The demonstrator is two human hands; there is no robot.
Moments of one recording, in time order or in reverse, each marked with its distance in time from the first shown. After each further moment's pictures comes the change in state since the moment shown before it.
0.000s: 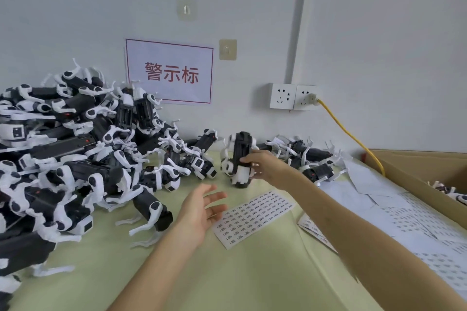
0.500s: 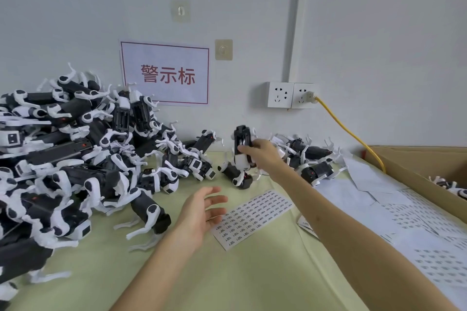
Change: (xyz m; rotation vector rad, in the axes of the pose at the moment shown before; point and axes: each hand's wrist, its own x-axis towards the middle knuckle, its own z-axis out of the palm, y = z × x) left_hand -0.001 -0.001 0.001 0.110 -0.019 0.024; right_hand 0.006 -0.017 0.006 -0.312 0.347 -0.122
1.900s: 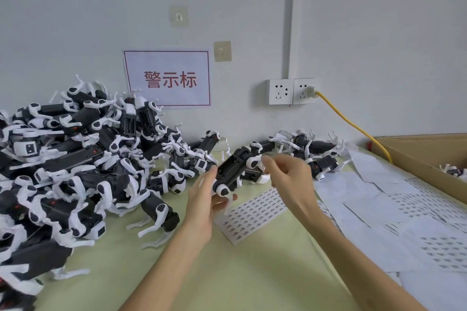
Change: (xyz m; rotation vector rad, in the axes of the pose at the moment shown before) left_hand -0.010 0.004 0.005 -0.036 -0.068 0.236; right_hand -0.128 0.000 -0.016 -0.023 0.293 -0.365
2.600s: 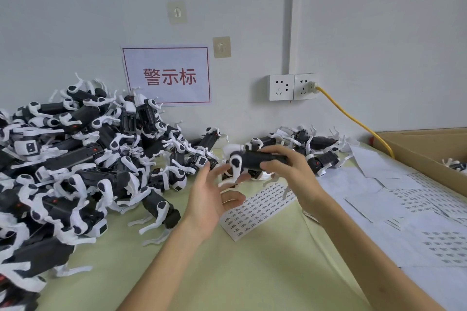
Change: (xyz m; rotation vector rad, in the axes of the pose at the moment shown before) left_hand -0.005 0.009 0.000 -0.104 -0.299 -0.085; right_hand 0.011 0.007 -0.012 0.361 -0.275 0.152
